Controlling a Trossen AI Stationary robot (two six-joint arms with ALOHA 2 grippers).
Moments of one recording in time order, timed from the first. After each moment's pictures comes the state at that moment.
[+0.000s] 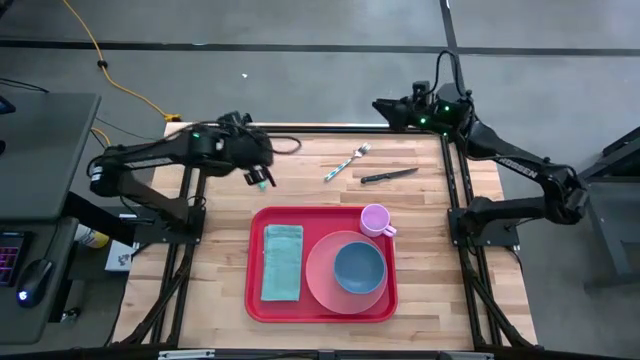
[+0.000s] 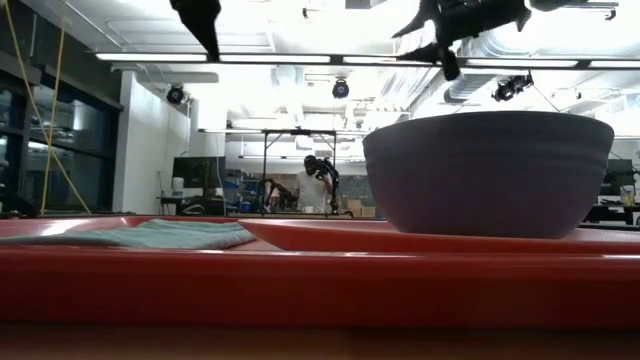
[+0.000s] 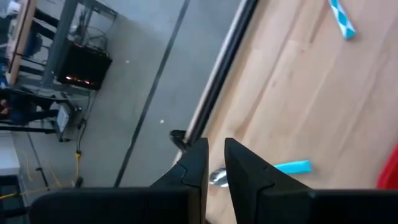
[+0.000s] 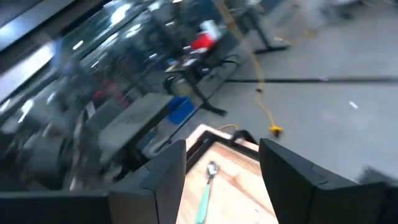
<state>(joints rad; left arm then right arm) 0.11 1.35 1.52 -1.31 -0.77 -0.06 -0.68 1.12 0.98 0.06 -0.21 0.62</state>
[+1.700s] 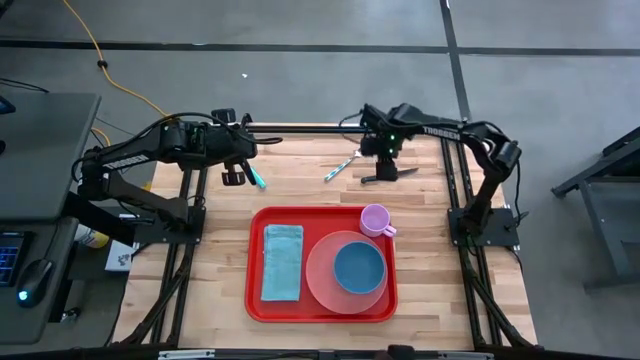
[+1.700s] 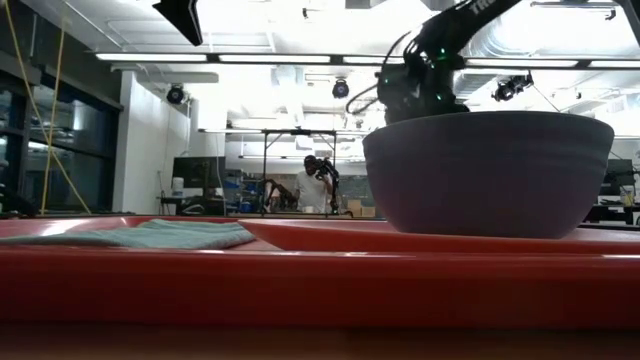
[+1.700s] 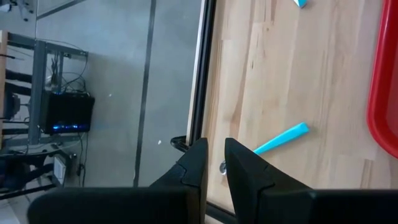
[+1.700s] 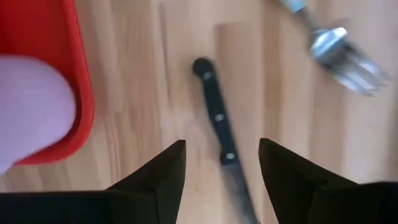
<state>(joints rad) 0.15 1.23 1.52 -1.34 -0.62 0.28 -0.61 1.77 1.37 -1.07 -0.14 -0.51</state>
